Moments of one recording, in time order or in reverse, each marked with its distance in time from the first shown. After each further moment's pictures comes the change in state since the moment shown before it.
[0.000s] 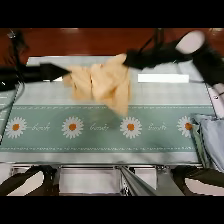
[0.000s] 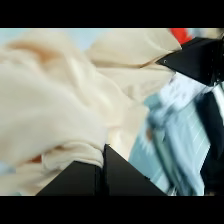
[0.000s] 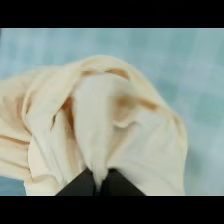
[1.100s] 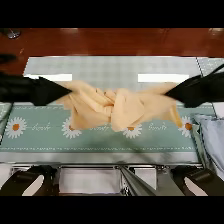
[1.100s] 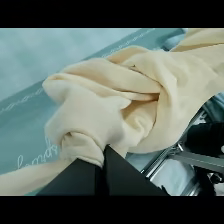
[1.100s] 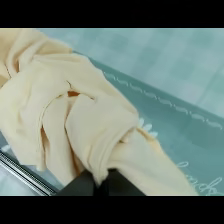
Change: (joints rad) left arm -0.257 0.336 0.000 0.454 -0.122 -0.328; right arm -0.035 0.541 -0.255 -0.227 0.480 0.000
